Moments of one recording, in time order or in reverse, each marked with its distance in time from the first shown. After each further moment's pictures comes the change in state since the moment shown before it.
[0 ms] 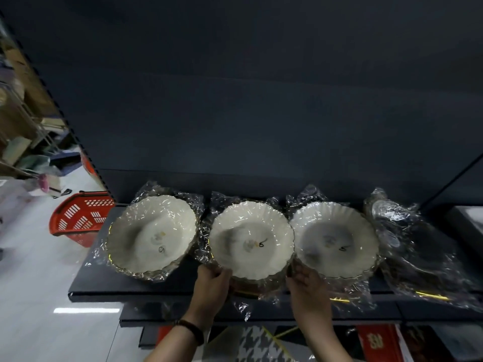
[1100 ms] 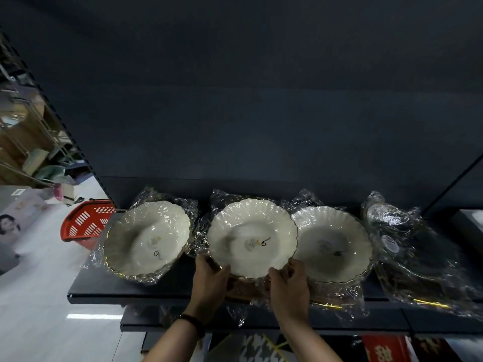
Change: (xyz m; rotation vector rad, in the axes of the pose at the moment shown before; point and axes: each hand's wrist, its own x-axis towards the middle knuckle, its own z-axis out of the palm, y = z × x) left_hand -0.009 0.024 0.030 -0.103 0.108 0.108; right_hand 0.011 -0.014 0.016 0.048 0.071 -0.011
